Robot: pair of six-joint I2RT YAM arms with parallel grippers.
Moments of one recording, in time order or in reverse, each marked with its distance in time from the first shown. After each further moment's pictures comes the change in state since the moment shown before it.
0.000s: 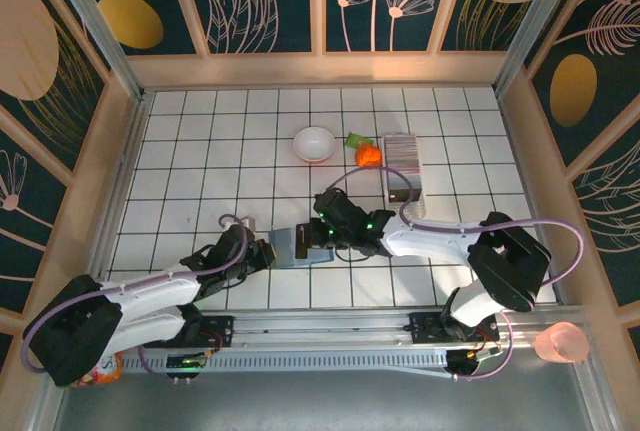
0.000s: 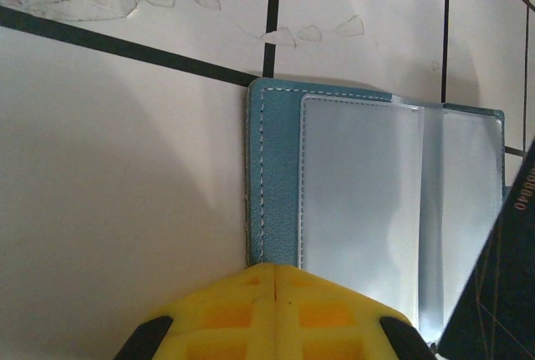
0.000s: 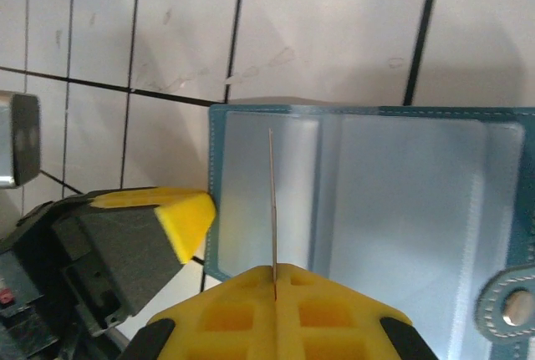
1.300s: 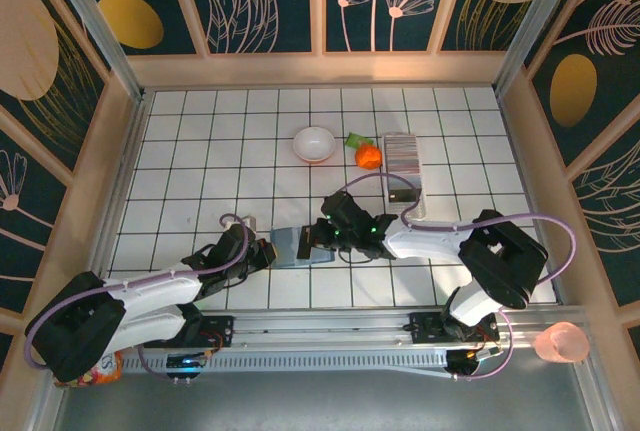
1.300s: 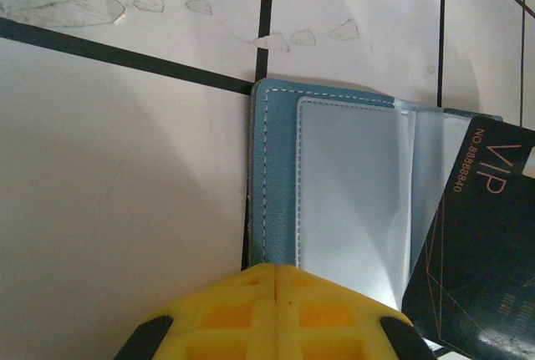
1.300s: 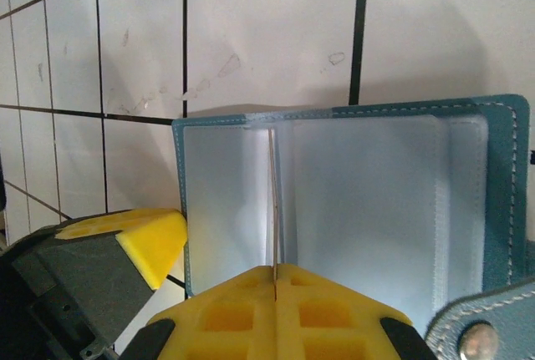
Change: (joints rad) left arm 0.000 0.020 0.001 0.024 0.000 0.000; right arm -0.038 0.025 -0.089 0.132 -0.029 0.094
